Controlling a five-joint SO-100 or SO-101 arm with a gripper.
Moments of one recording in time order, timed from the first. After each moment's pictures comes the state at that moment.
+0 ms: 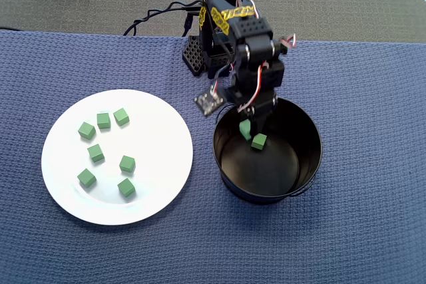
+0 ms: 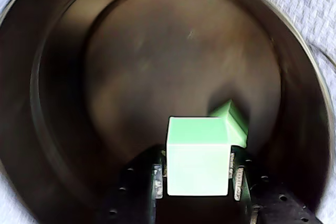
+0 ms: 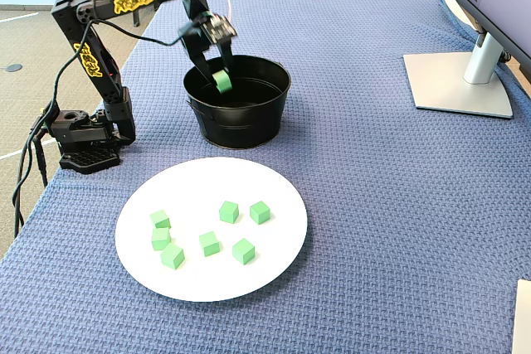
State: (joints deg) arm -17.0 103.4 94.4 81.2 -17.5
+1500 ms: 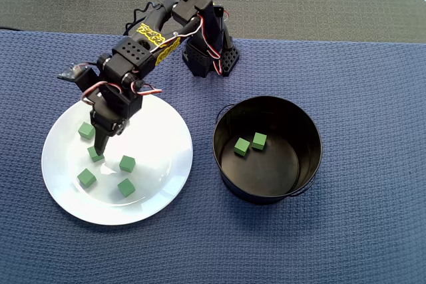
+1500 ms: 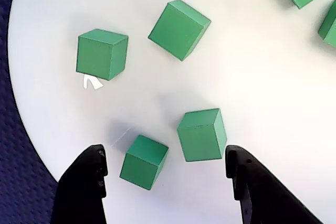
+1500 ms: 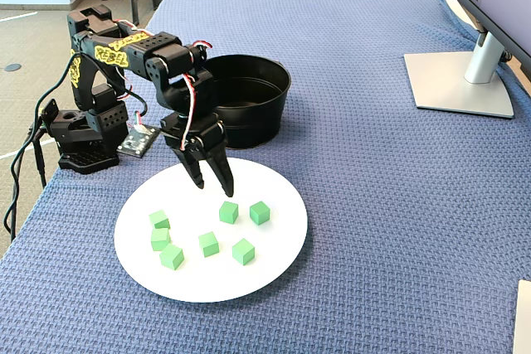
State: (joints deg) arm 37.7 74.9 73.0 73.7 -10.4
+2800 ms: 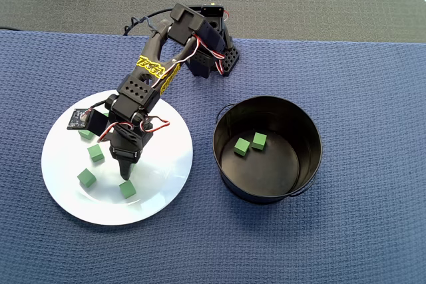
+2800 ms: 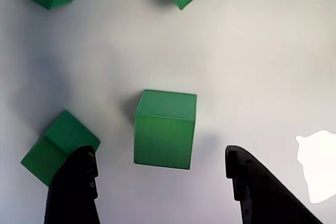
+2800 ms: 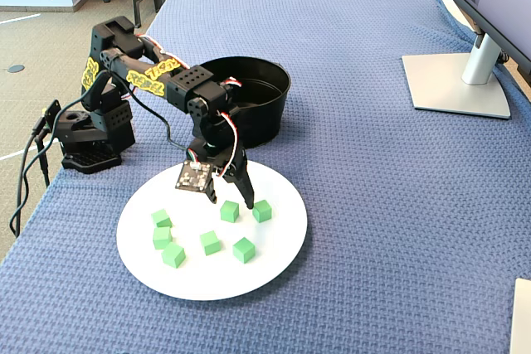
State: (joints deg) arm 31.8 61.8 73.0 70.9 -24.3
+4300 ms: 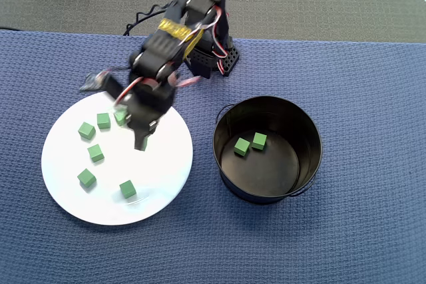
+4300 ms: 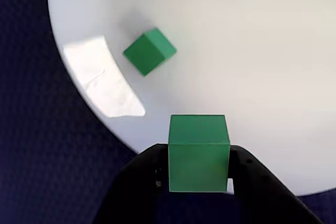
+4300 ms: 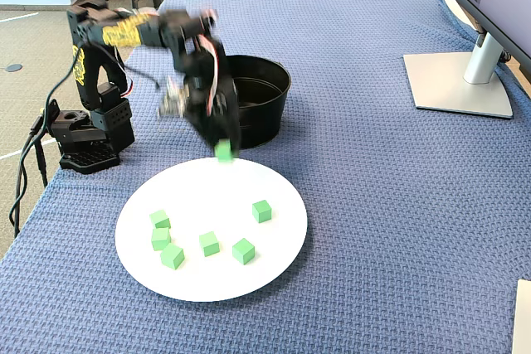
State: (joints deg) arm 25.3 89.1 75.6 79.5 -18.0
